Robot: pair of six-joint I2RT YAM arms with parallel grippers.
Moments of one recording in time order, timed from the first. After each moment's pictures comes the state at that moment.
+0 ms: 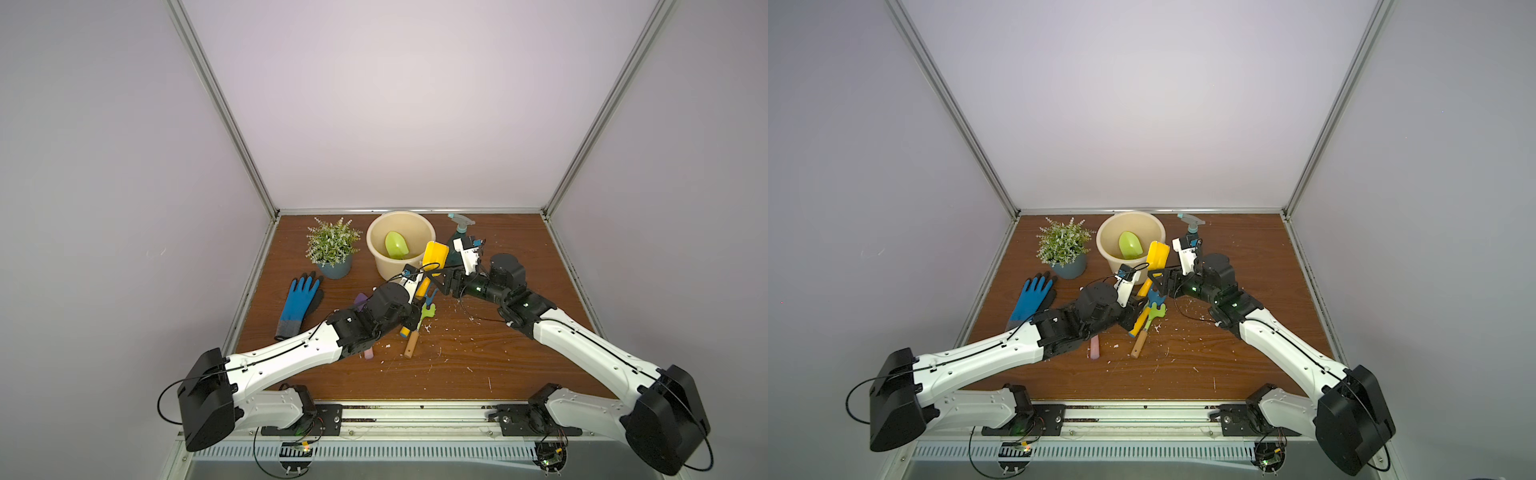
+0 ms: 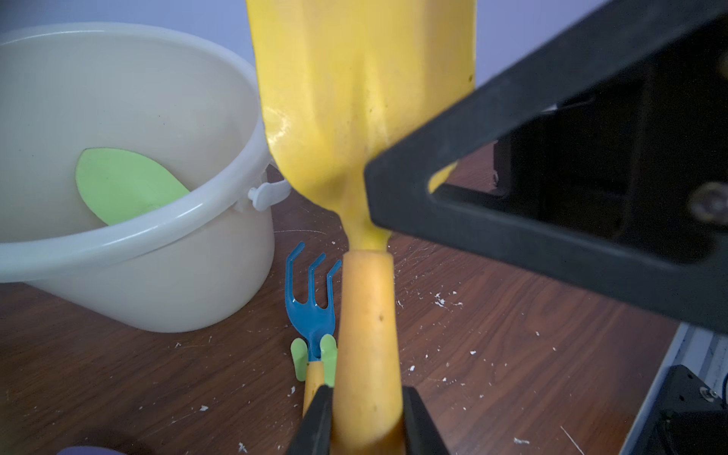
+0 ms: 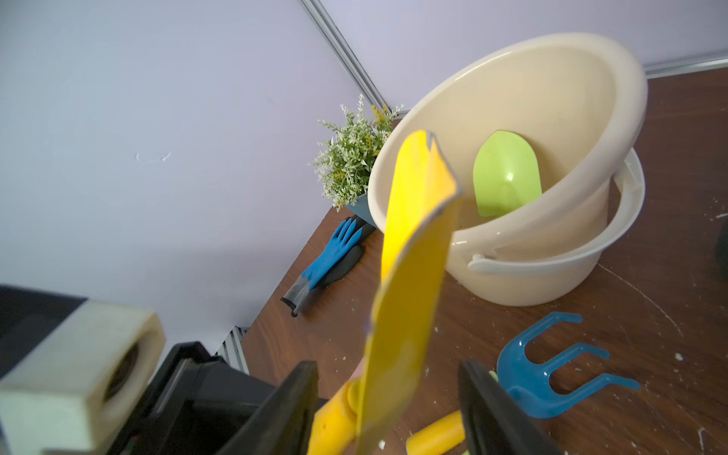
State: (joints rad) left arm -0.98 1.23 0.86 -0.12 -0.22 -0.31; right arm 0.57 1.19 0.82 0.10 -0.38 0.52
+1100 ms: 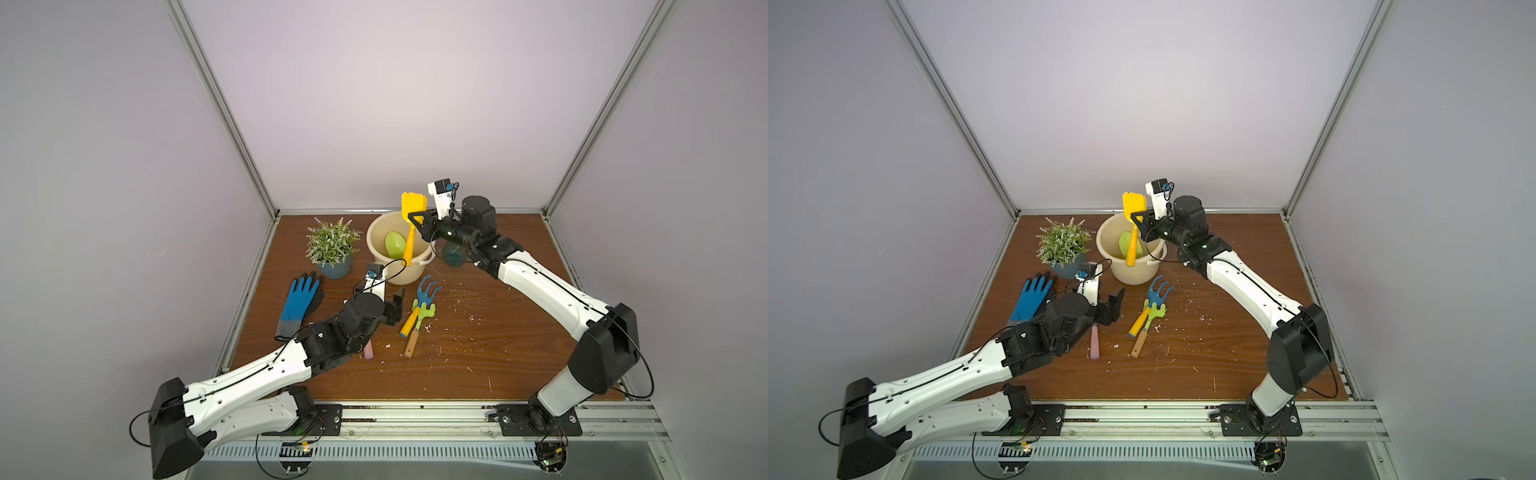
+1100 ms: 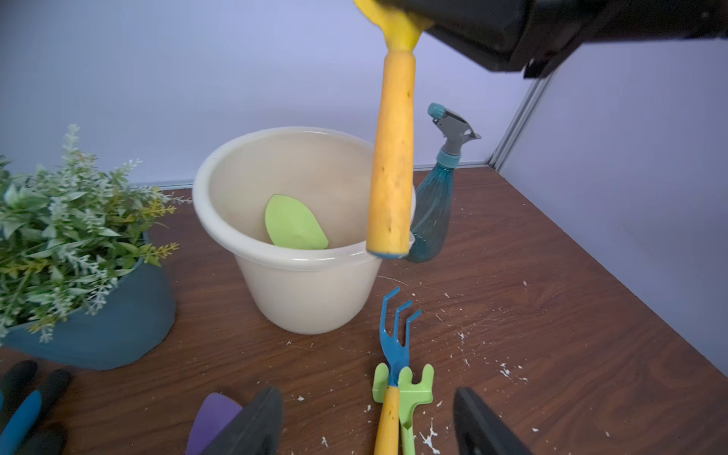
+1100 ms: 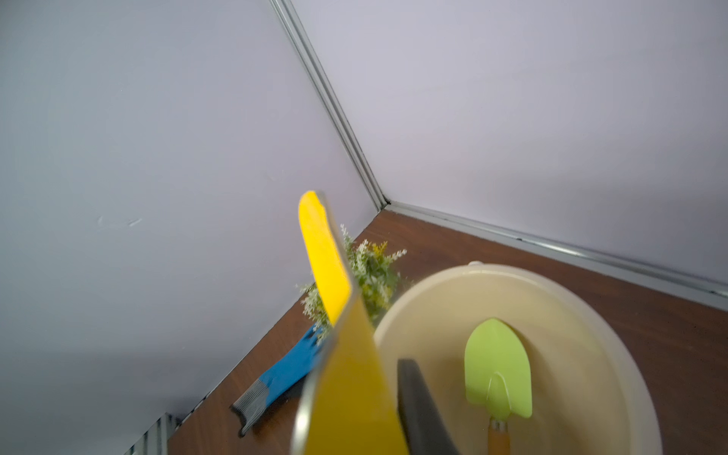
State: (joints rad) left arm -0.99 0.96 0.75 -0.18 -0.55 -0.41; right arm 0.57 1.66 1.52 -0.01 -0.26 0.31
